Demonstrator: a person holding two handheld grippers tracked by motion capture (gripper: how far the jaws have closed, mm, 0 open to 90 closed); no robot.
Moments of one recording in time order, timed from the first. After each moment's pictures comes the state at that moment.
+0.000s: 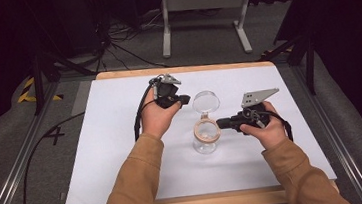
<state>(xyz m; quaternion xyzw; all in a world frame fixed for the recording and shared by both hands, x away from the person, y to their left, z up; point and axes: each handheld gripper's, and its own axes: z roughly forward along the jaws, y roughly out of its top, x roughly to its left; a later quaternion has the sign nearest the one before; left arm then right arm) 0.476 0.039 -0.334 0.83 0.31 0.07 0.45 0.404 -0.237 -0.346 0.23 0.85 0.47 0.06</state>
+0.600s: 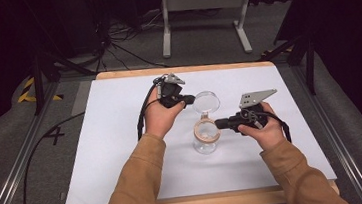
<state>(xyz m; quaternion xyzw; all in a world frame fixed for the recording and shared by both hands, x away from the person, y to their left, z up) 0.474 0.033 -0.334 0.84 0.29 0.07 0.46 0.405 -0.234 -0.349 0.23 0.85 0.47 0.06</state>
